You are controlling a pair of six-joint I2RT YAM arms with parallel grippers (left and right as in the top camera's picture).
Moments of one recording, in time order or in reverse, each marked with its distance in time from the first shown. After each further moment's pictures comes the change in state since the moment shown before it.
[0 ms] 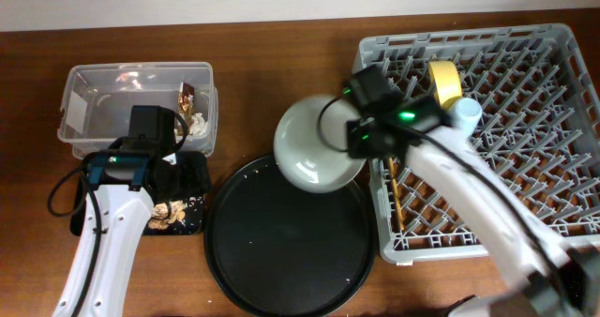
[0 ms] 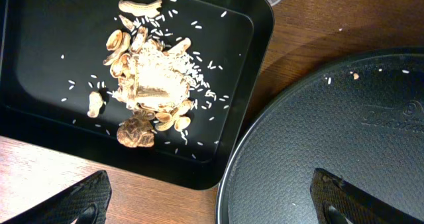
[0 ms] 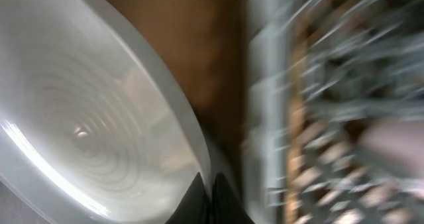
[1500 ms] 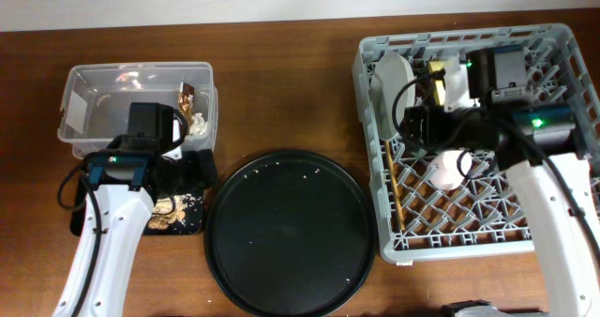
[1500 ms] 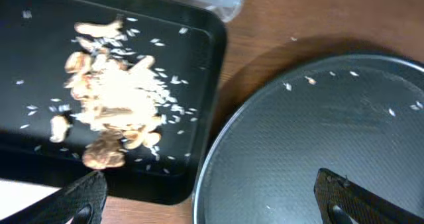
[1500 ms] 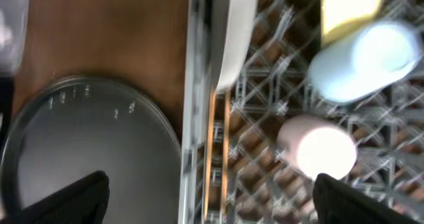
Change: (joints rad) left arm 0.000 0.000 0.000 0.061 0.108 0.047; right arm -0.371 -0.196 0.063 -0.166 -0.295 -0.369
